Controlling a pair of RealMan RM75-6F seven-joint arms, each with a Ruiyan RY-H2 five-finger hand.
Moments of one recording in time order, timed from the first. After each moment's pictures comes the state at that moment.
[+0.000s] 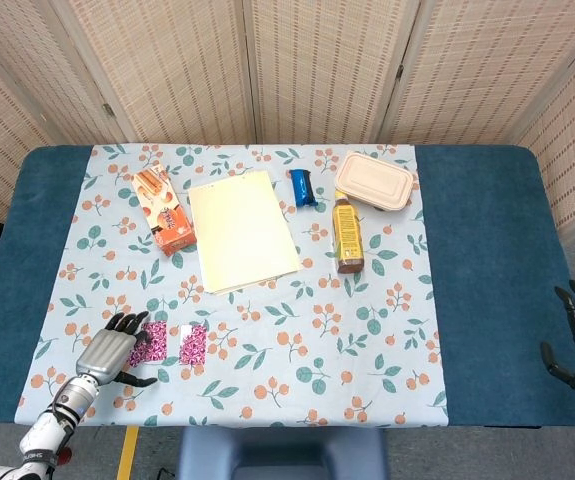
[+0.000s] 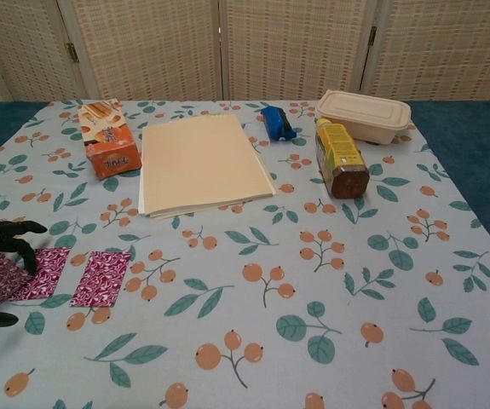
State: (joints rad) left arm -0.47 -1.32 0.05 -1.58 1.20 0.94 0.38; right arm 0.01 -1.08 0.07 -1.57 -1.45 1.49 0.11
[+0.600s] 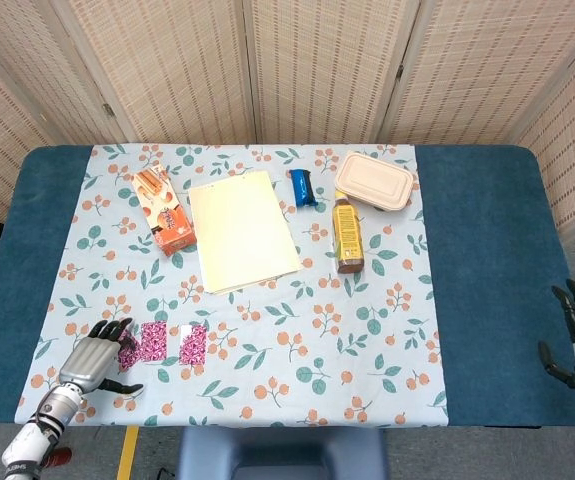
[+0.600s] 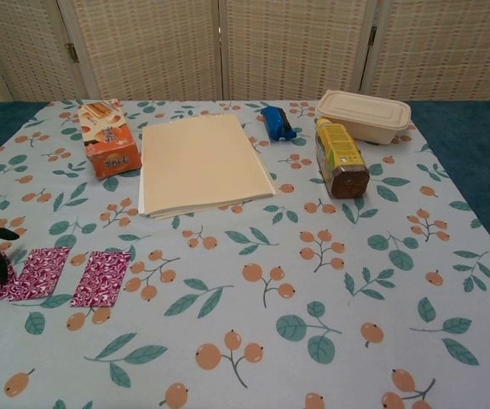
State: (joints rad) left arm -0.43 -1.27 0.08 -1.60 1.20 0.97 0.35; right arm 0.01 -1.08 0.07 -1.58 -1.45 1.49 0.11
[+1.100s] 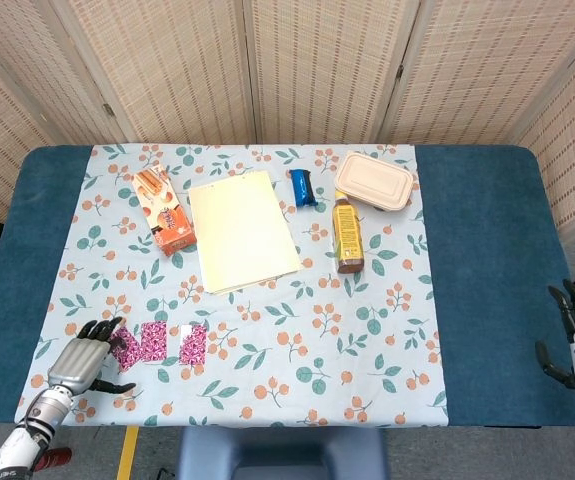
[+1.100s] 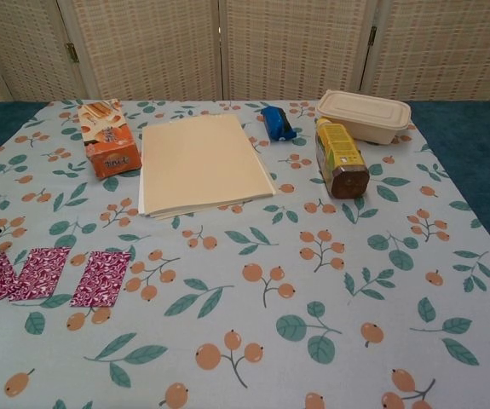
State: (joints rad) left arm -0.40 -1.25 0.08 -1.61 1.23 1.00 0.31; right arm 0.01 -1.08 0.07 -1.58 -1.46 1.50 0.10
